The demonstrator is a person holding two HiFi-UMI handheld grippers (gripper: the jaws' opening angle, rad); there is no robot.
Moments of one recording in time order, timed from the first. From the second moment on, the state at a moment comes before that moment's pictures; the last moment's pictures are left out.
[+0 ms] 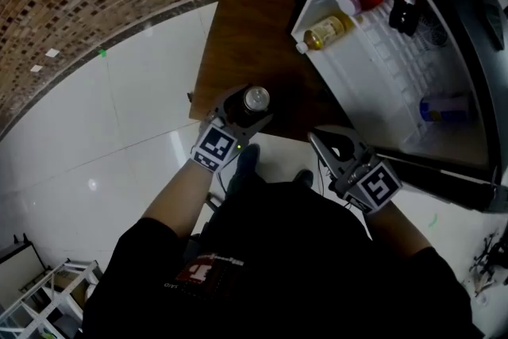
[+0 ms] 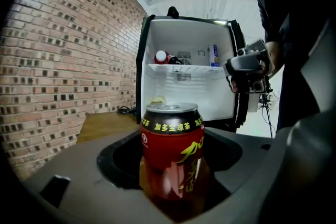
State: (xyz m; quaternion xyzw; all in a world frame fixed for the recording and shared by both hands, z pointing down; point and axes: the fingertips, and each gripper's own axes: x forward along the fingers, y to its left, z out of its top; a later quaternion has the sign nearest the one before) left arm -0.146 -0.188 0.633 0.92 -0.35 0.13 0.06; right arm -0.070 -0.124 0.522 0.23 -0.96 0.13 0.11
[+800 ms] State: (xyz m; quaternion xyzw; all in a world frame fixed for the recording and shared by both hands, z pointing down) left arm -0.152 -0.188 0.667 0.93 -0.35 0.10 0.11; right arm -0.082 -0.133 0.550 0.22 -0.96 0.13 0.13
